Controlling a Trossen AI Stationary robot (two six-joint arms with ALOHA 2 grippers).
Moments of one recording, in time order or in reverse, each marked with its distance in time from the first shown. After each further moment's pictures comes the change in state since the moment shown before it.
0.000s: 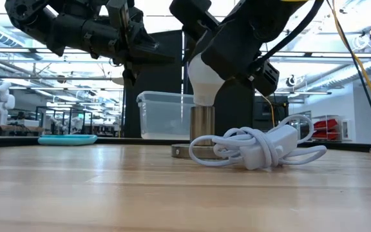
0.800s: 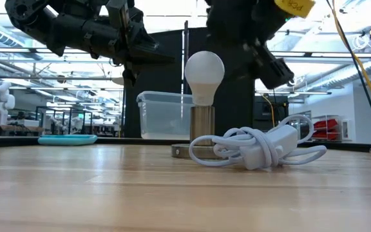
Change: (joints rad) left arm 0.000 0.000 0.000 -0.001 0.002 0.000; right arm 0.020 -0.076 0.001 -0.239 0.009 0.698
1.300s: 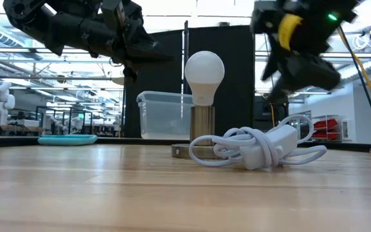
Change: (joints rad) left arm -0.023 0.000 0.000 0.001 0.011 0.093; right arm 0.073 -0.076 -0.105 -0.392 -0.261 1.196
